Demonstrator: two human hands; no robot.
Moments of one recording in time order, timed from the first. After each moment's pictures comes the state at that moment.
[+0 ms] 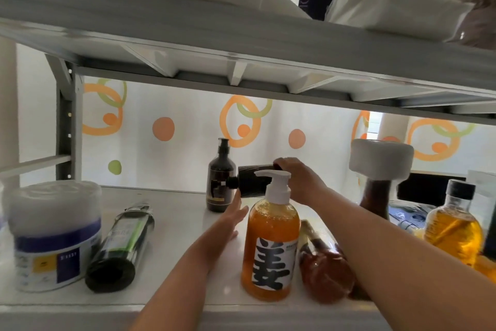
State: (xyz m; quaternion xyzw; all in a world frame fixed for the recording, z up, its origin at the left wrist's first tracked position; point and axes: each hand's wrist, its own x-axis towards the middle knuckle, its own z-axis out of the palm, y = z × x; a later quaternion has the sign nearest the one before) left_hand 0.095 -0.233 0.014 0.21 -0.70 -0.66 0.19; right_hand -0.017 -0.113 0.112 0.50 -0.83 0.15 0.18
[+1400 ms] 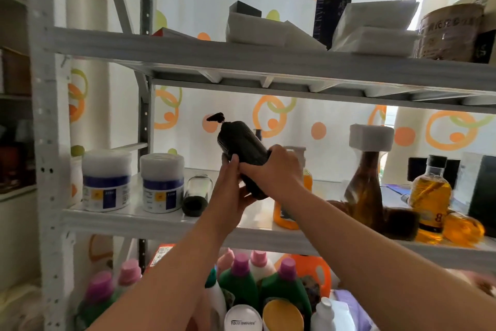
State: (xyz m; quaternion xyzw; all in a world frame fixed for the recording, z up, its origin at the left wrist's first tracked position) left_hand 0.268 -0.118 0.051 0.00 -0.54 -0.73 0.42; right_hand 0.199 -0.053 0.104 0.43 -0.81 0.38 0.15
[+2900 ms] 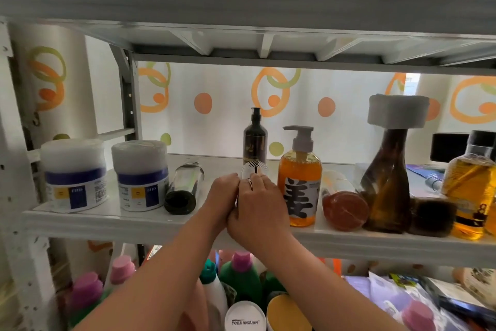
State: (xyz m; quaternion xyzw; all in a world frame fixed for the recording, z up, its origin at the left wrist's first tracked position) left_hand 0.208 -0.188 0.008 0.31 -0.74 -0.45 0.40; right_hand 0.186 -0.084 0.014 0.53 -0.79 0.18 0.26
